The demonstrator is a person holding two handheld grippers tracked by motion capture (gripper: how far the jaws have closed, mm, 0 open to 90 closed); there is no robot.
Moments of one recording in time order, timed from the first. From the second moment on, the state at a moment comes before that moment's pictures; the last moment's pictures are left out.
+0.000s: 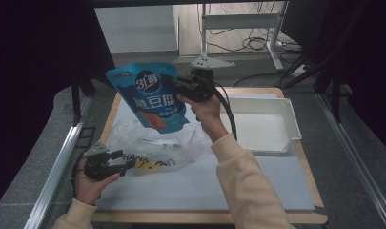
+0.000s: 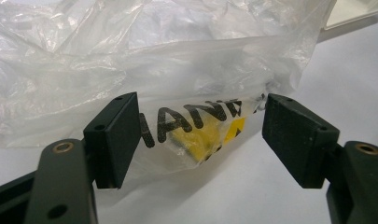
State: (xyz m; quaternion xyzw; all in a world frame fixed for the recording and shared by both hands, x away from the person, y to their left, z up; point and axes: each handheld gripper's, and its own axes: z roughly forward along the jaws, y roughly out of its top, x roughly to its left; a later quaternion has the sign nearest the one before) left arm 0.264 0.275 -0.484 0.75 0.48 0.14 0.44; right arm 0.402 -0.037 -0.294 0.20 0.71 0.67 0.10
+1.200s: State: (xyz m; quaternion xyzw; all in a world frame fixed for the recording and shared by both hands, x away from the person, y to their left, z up) left arm 0.265 0.276 -0.484 0.75 0.48 0.14 0.44; right arm 0.416 -0.098 -0.279 0.24 0.69 0.67 0.14
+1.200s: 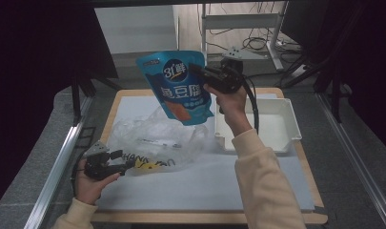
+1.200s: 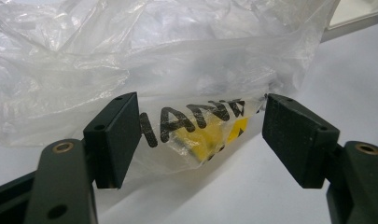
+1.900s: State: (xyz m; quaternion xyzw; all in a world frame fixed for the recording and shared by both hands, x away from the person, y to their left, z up) left arm 0.266 0.276 -0.483 0.75 0.48 0.14 0.44; right arm 0.429 -0.137 -0.279 0.26 0.68 0.67 0.16
